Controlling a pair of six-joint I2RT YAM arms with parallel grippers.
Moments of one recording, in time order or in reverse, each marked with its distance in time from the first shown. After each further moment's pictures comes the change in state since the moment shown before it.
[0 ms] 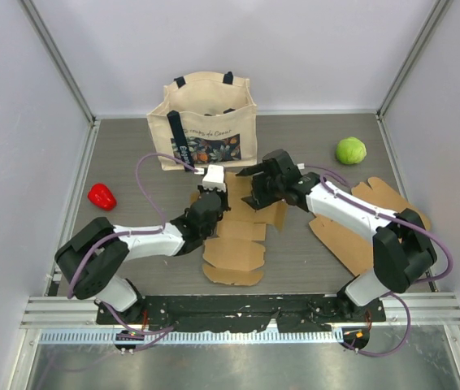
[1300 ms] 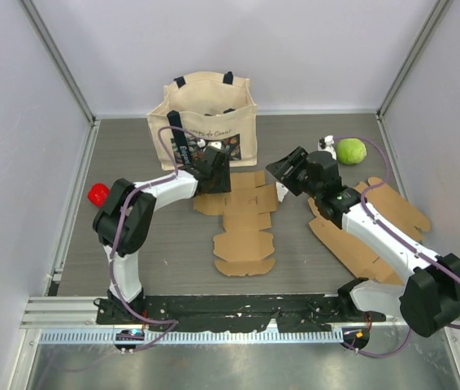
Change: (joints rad) left arm 0.291 0.363 0.551 -0.832 0.454 -0.277; right arm -0.161 -0.330 -0.216 0.228 0.087 -0.756
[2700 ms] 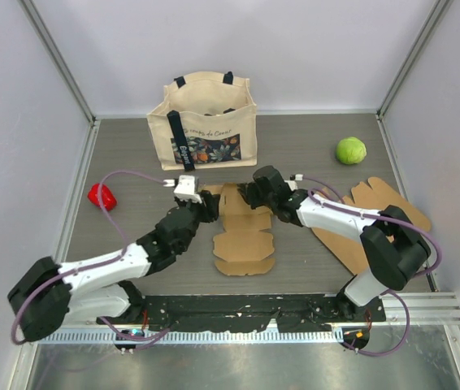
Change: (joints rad) left arm -0.320 -0.700 -0.735 0.750 -0.417 0.214; right arm 0.267 0.364 0.080 0.027 0.201 0.888
